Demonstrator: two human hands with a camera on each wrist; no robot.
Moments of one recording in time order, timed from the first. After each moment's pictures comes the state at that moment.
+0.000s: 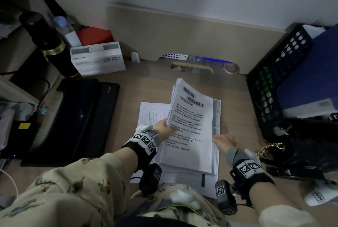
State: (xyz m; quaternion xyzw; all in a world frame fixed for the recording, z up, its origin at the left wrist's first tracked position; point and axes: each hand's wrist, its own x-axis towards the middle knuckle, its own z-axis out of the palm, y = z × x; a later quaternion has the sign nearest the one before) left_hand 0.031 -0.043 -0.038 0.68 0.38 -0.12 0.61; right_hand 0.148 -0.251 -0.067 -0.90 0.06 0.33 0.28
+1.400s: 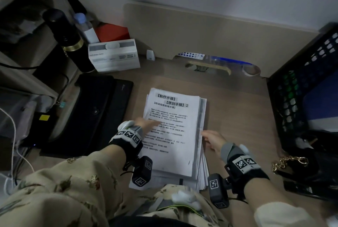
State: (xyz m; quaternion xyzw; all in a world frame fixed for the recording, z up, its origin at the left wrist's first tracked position) left_hand -0.013 0.042 -0.056 0.61 0.60 -0.10 0.51; right_hand 0.132 -0.179 -0.051 -0.79 0.04 0.47 0.39
